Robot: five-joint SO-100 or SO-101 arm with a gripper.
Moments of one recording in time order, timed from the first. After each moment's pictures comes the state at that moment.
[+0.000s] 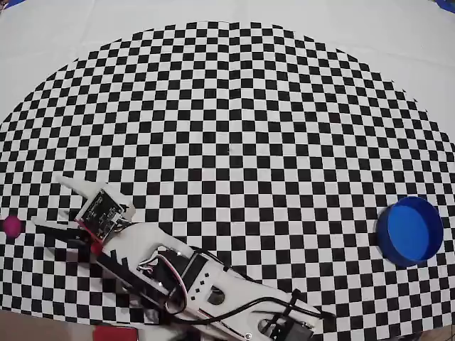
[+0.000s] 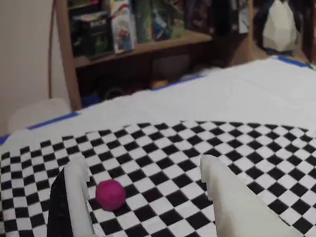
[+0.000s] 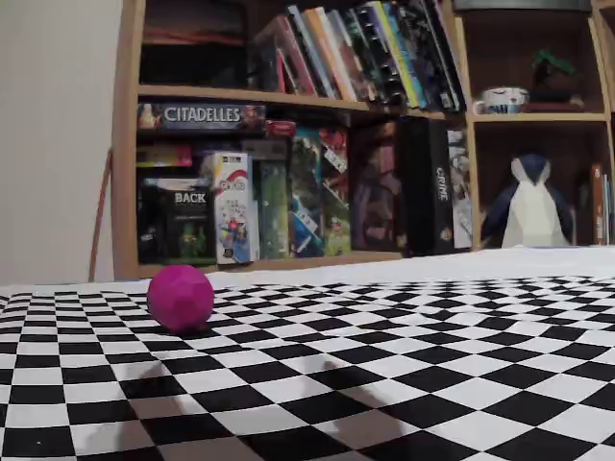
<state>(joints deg) -59.2 178.9 177.9 2.6 -90.5</state>
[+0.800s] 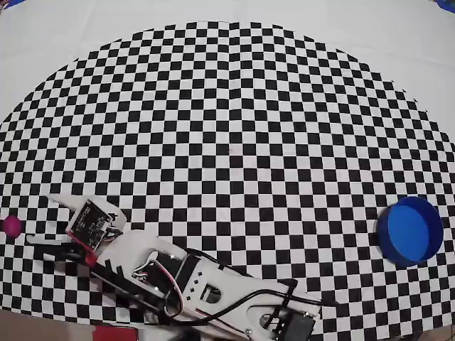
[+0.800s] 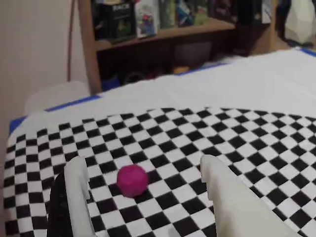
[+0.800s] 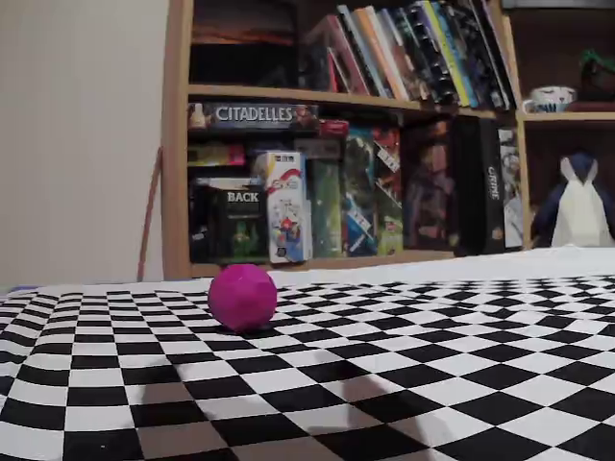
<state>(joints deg) -63.5 173.4 177.9 -0.2 -90.5</state>
